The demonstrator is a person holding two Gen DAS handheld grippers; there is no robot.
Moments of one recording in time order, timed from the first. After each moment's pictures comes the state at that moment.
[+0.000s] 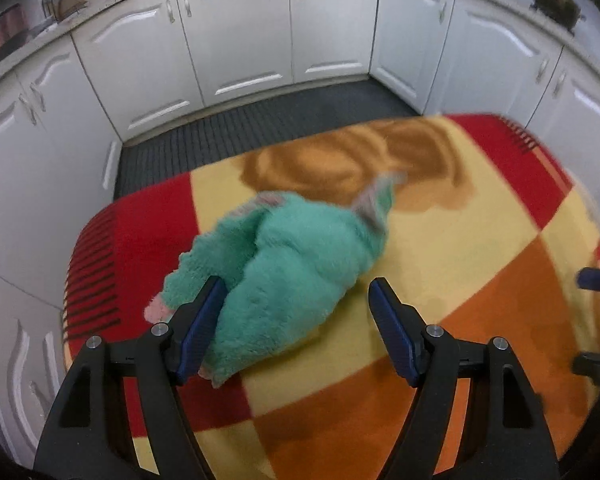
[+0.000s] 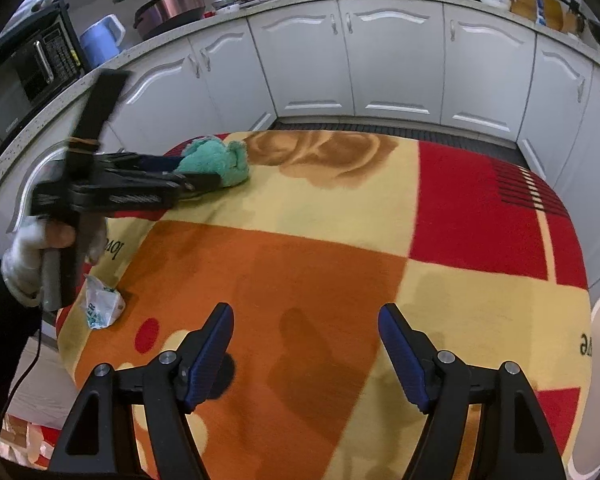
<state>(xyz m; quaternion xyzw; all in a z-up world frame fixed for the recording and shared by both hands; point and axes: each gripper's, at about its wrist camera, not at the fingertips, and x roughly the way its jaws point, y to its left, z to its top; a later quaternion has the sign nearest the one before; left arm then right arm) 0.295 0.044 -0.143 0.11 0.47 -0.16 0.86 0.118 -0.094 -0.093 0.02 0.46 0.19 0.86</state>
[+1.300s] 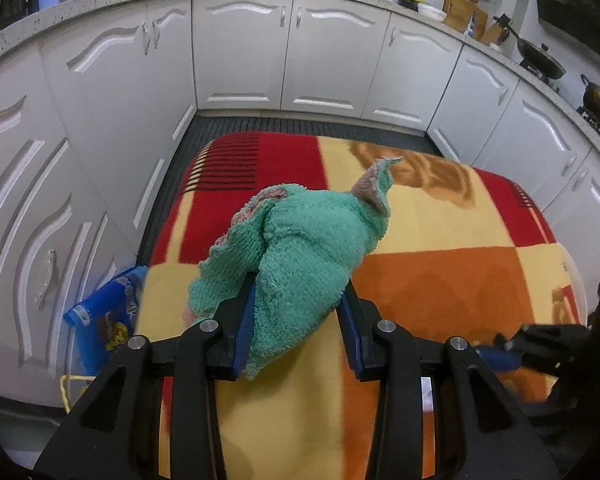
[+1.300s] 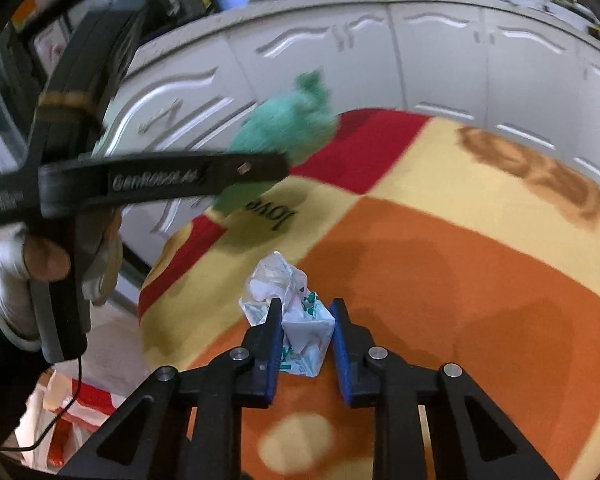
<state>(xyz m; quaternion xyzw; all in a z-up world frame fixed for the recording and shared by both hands) 0.174 0.137 -0.099 -0.04 0.44 -0.06 0.90 0.097 0.026 -0.107 0.00 0.43 0.36 0.83</state>
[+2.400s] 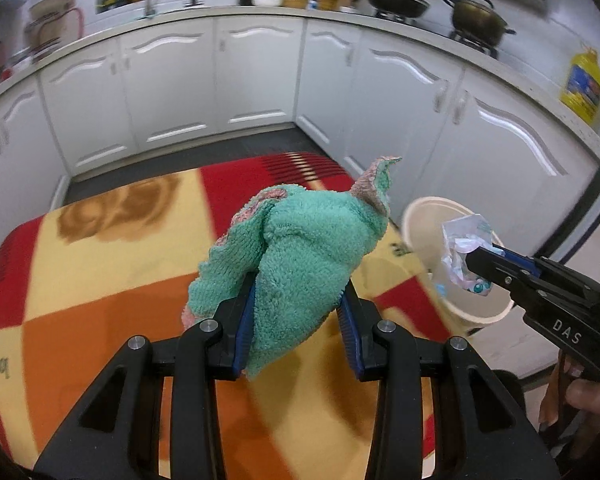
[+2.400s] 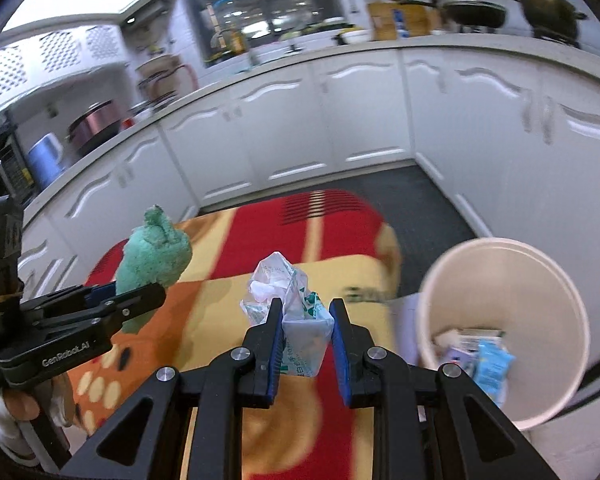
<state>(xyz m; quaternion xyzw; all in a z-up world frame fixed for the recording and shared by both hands) 0.151 -0.179 -0.076 0.05 0.40 -0.24 0.88 0.022 -0.301 -0.054 0.13 0.35 0.03 0.93</state>
